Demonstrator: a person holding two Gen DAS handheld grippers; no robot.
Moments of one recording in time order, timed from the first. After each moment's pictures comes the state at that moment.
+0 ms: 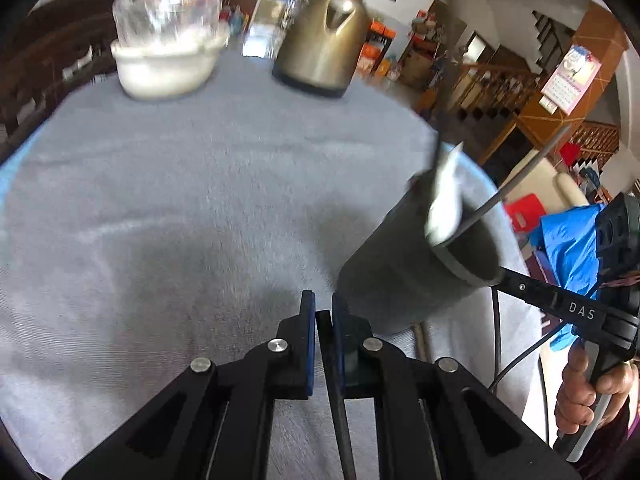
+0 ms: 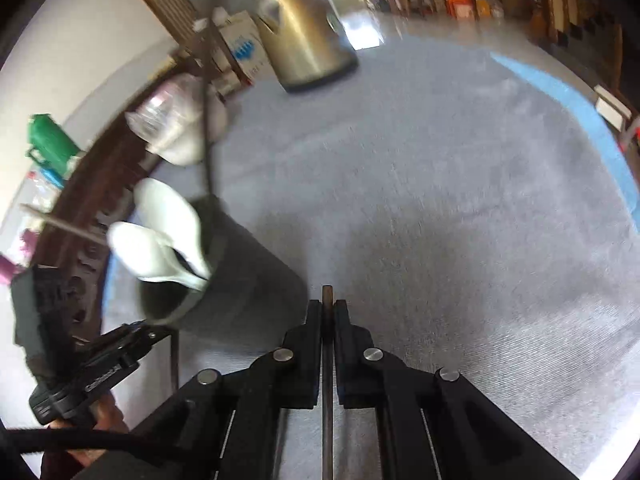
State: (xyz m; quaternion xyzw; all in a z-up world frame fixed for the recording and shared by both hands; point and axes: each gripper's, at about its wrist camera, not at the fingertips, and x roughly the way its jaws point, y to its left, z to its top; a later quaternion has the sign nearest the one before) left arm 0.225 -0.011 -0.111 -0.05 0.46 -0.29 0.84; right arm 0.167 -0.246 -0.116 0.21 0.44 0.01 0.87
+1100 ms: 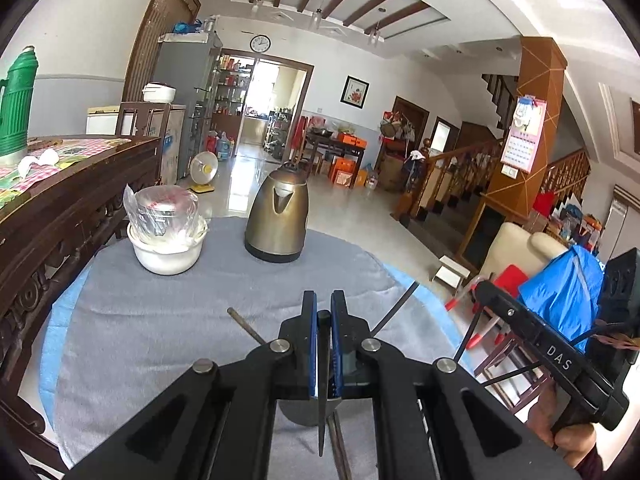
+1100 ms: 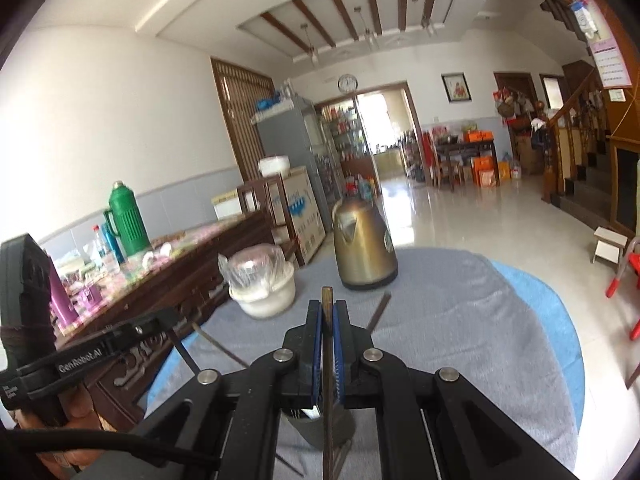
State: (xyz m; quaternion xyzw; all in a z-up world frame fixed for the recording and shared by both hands) left arm 0.154 -0.006 0.050 -0.07 0.25 -0.30 0.92; right arm 0.071 -0.214 0.039 0.13 0.14 0.00 0.98
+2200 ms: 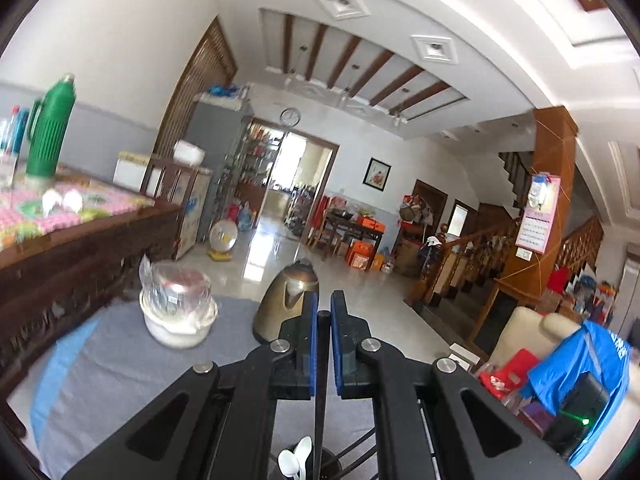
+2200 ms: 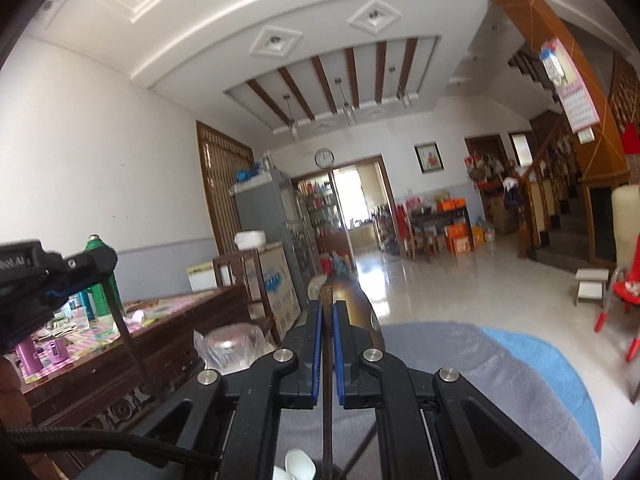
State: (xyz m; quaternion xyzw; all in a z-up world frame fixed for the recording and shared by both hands) left arm 0.173 -0.004 0.087 -0.15 0.12 -0.24 0.95; right arm 0.117 -0.191 0.036 0.13 0.04 -0.06 0.99
